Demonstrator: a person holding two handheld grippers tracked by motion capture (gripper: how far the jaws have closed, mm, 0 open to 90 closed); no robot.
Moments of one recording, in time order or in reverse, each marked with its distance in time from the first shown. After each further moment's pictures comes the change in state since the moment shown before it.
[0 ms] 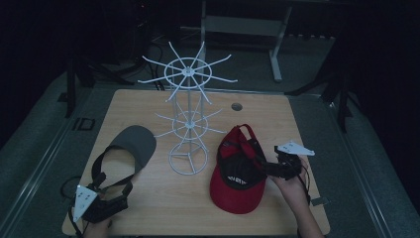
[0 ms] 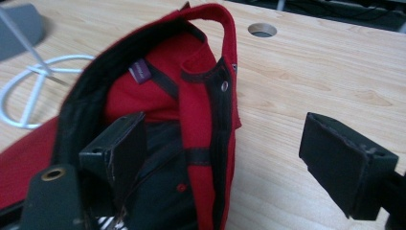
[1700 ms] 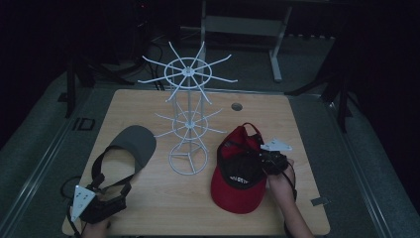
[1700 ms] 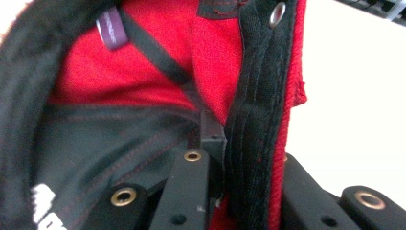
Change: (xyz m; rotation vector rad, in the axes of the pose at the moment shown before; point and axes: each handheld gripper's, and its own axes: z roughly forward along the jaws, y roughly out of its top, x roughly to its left) left arm 0.004 -0.001 -0.002 0.022 0.013 -0.018; right arm 0.014 0.002 0.035 0.101 -0.095 -0.121
